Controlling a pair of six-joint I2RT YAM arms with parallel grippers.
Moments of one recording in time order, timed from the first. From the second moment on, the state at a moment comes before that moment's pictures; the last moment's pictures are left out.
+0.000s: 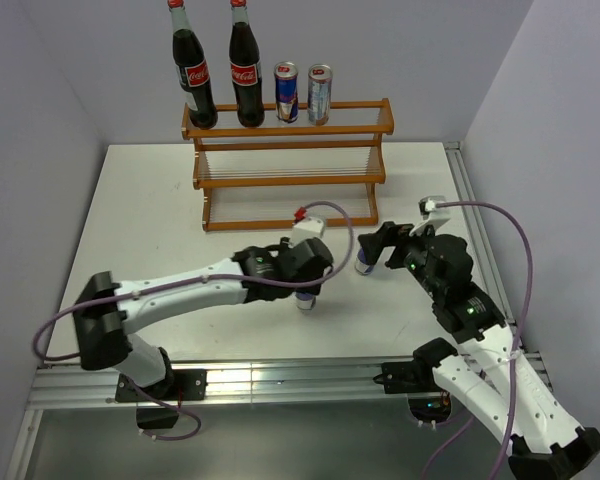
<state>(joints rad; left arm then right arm) -1.20 1.62 1.32 -0.65 -0.51 -0.74 0.43 0.59 0.70 -0.35 0.12 0.39</state>
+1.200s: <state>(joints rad) -0.95 1.05 1.06 -0.51 0.52 -0.23 0.91 1.01 0.75 -0.22 -0.76 0.01</state>
